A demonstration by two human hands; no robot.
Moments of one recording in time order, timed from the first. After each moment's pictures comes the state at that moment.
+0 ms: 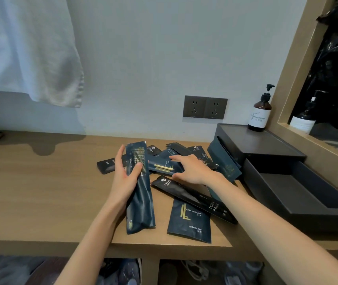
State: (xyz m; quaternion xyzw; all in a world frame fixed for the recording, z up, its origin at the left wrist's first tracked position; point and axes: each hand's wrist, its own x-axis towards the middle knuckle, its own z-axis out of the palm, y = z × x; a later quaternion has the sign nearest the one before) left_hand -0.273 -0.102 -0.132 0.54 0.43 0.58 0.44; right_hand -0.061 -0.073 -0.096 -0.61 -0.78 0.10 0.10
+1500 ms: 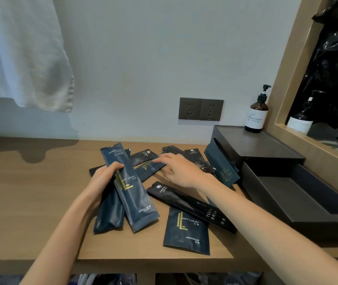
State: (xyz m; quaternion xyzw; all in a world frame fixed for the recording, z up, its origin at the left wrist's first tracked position) left_hand -0.294 -0.090 -0.095 0.46 0.54 0.48 0.52; right_hand -0.074 -0.061 -0.090 -0.54 -0.83 0.07 0.12
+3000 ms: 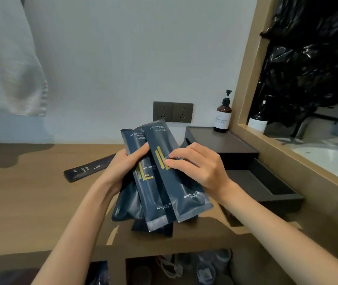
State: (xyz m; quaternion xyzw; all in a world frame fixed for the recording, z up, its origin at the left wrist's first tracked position) left_hand -0.203 -0.136 -0.043 0.56 0.39 0.46 0.57; right_hand -0.005 -0.193 -0.033 -0.22 -0.80 -0.38 0.40
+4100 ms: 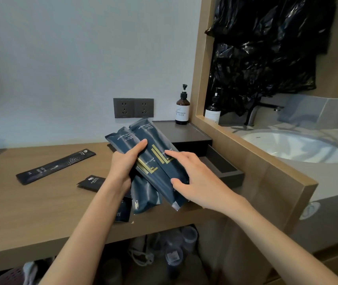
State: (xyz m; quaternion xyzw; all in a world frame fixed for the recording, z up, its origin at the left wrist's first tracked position) left_hand -0.099 -0.190 -0.043 0.42 0.37 0.53 0.64; right_hand 0.055 -0.302 -0.044 -0.63 -0.72 0.07 0.28
